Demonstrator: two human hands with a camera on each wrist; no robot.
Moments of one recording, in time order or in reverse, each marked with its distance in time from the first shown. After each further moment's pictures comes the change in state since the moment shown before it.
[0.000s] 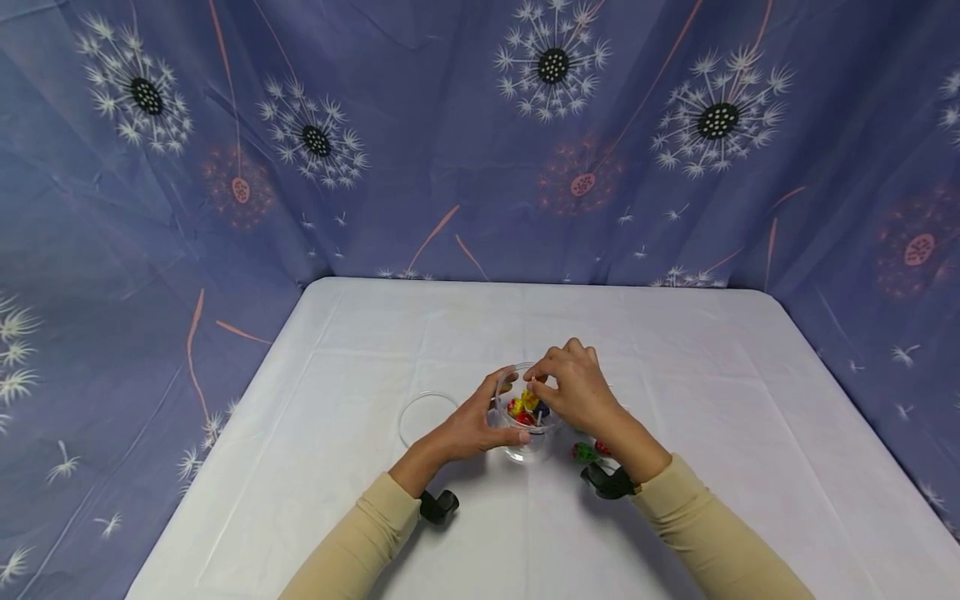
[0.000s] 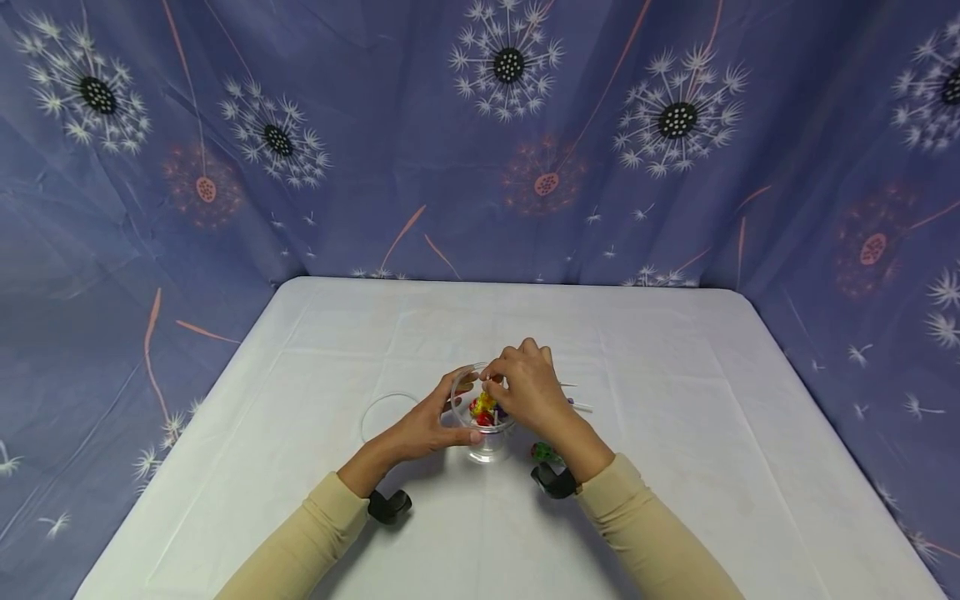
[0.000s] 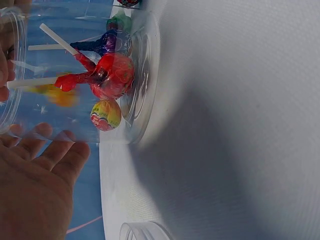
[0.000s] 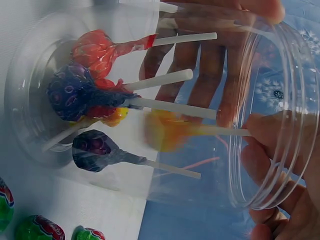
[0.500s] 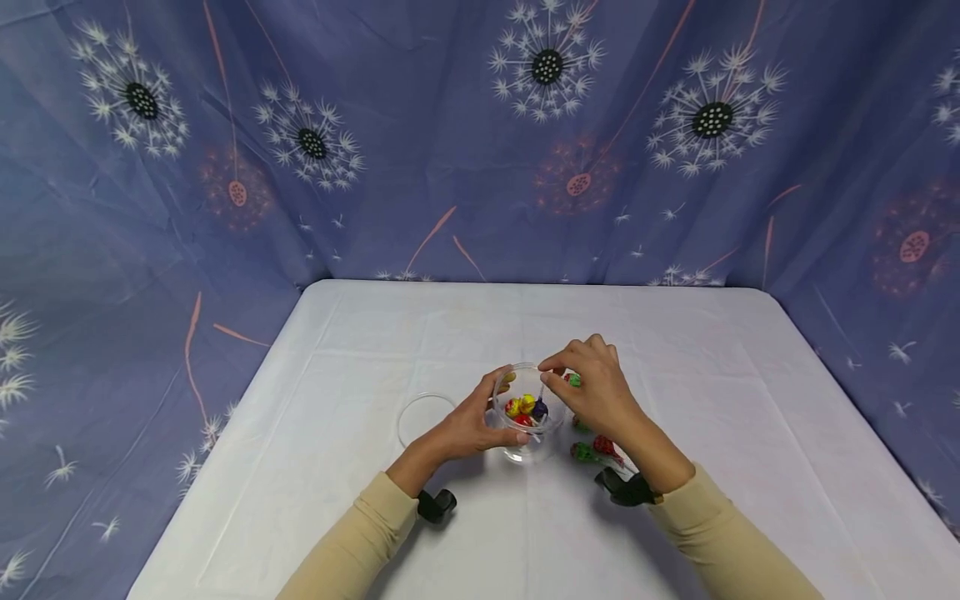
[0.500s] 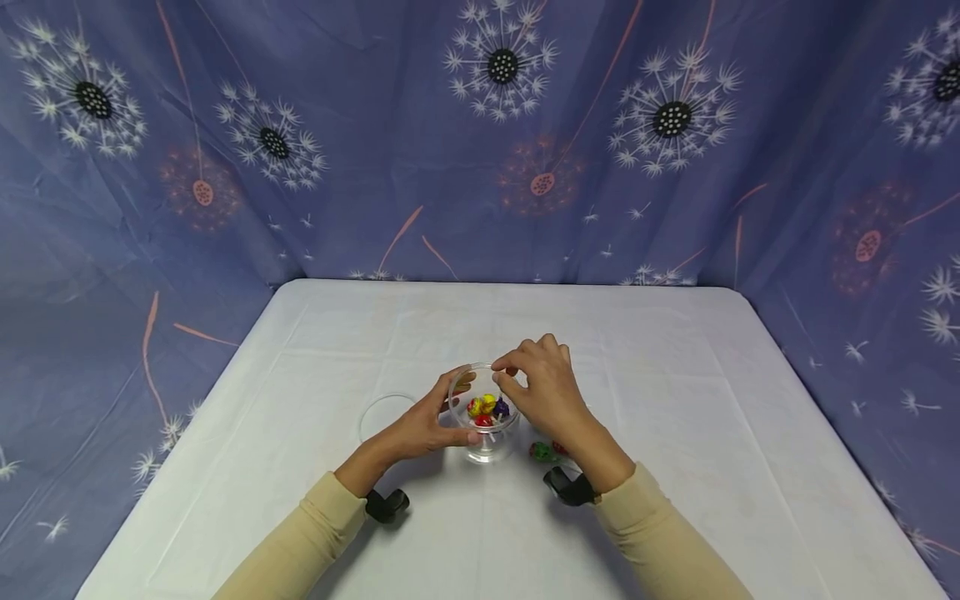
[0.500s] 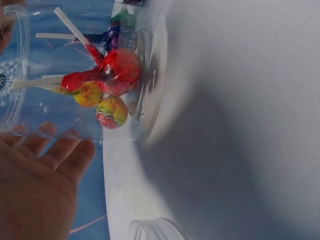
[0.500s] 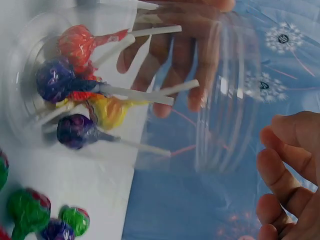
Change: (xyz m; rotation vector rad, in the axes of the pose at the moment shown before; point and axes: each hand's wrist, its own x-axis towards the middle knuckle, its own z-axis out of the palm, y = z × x) left_hand 0.001 0.003 0.000 -0.026 -0.010 -0.016; right_hand -0.014 0.005 -0.021 0.110 0.161 -0.015
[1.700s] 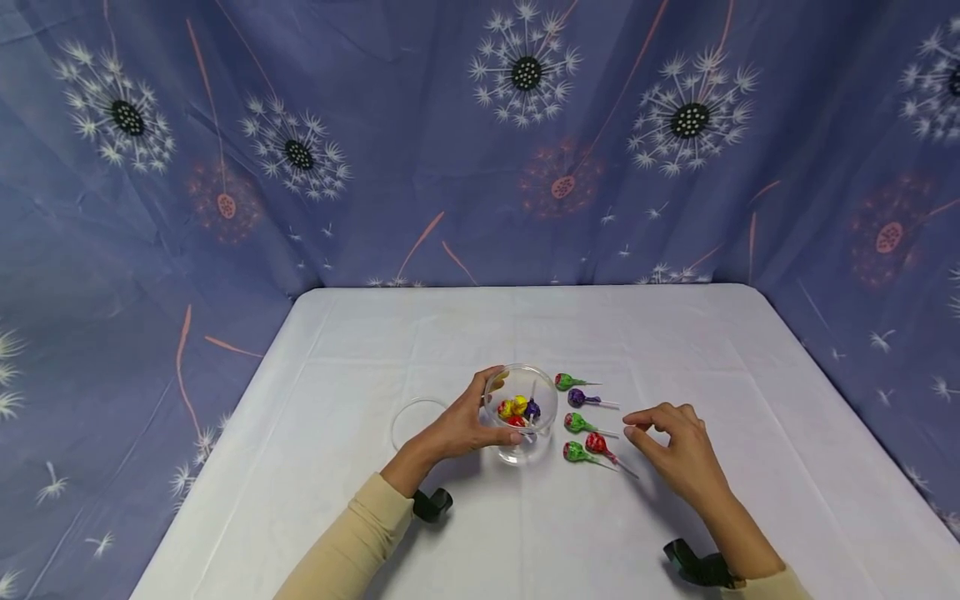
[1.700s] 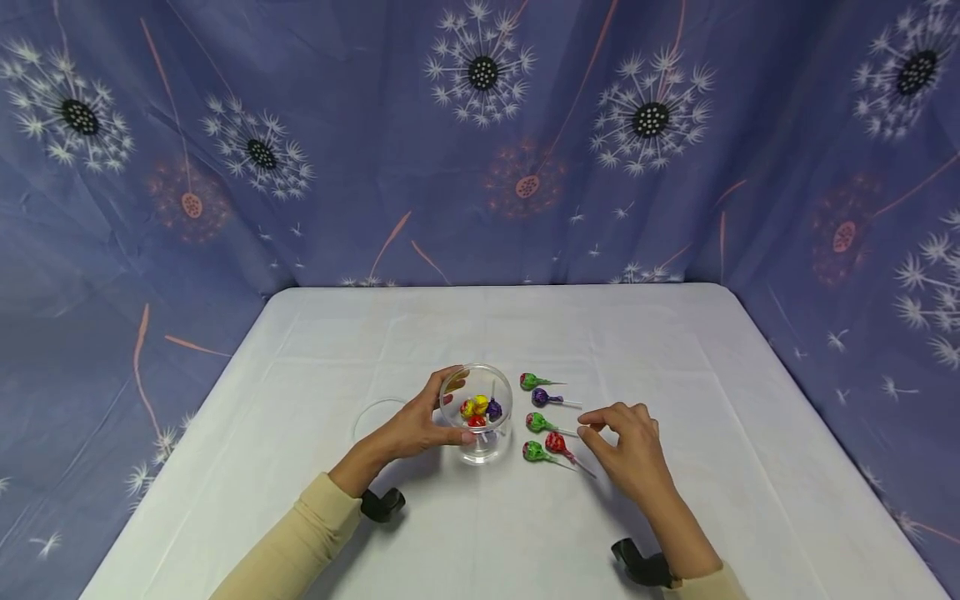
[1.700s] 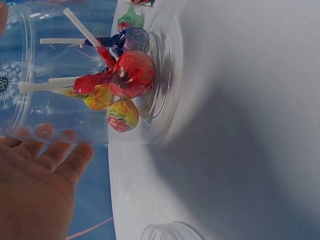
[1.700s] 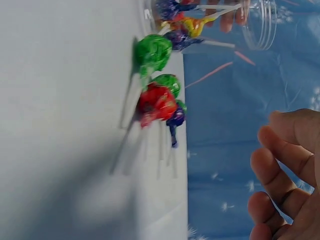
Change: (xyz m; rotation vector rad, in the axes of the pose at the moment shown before) left_hand 0.002 0.012 0.002 0.048 0.019 -0.024; right_hand -0.113 0.057 -0.034 -0.032 0.104 0.336
